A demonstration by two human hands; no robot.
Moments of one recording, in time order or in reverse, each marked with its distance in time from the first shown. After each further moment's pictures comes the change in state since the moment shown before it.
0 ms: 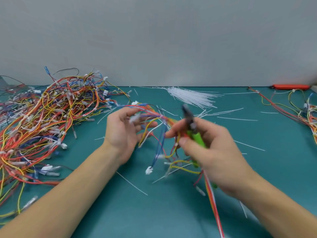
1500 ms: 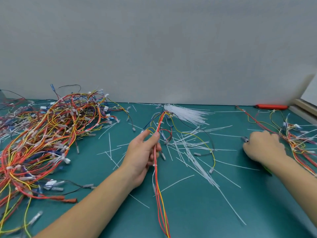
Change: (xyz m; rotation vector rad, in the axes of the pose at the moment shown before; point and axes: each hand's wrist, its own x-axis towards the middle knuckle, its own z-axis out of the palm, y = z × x) left_hand 0.003 -0.037 0.014 0.098 0.057 -0.031; right_hand 0.034 0.055 -0.172 -1.449 0.362 0.839
